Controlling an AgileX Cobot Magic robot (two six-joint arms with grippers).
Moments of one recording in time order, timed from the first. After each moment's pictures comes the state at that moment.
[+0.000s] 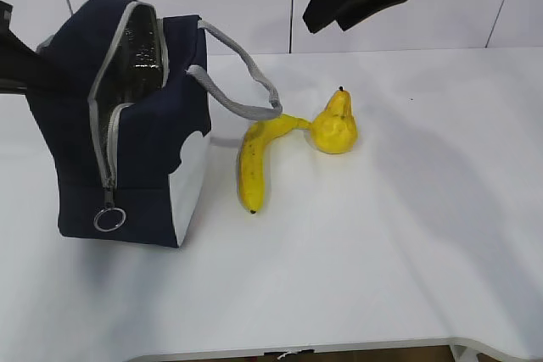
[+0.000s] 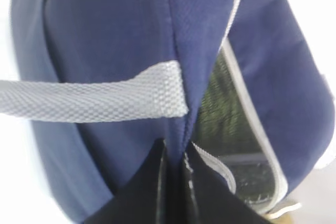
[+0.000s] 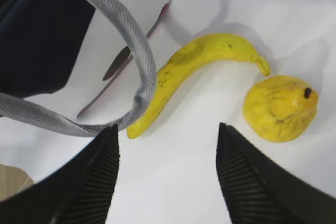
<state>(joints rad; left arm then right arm) 0.06 1.48 -1.07 -0.94 0.92 0.63 0.25 1.98 -2.02 0.49 1.25 -0.46</state>
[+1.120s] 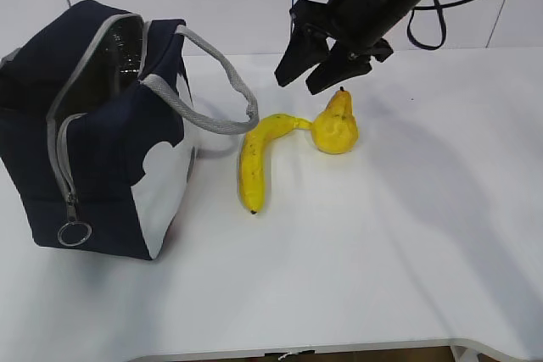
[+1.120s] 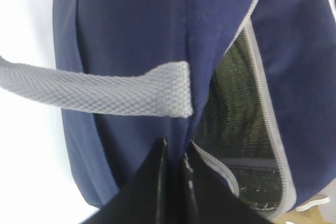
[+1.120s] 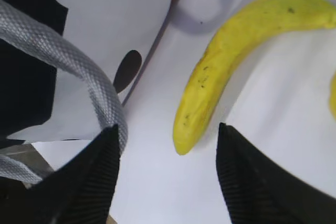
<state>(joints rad) 0.10 1.43 -1.07 -0.76 0.95 0.57 0.25 2.13 -1.97 0.67 1.24 -0.34</state>
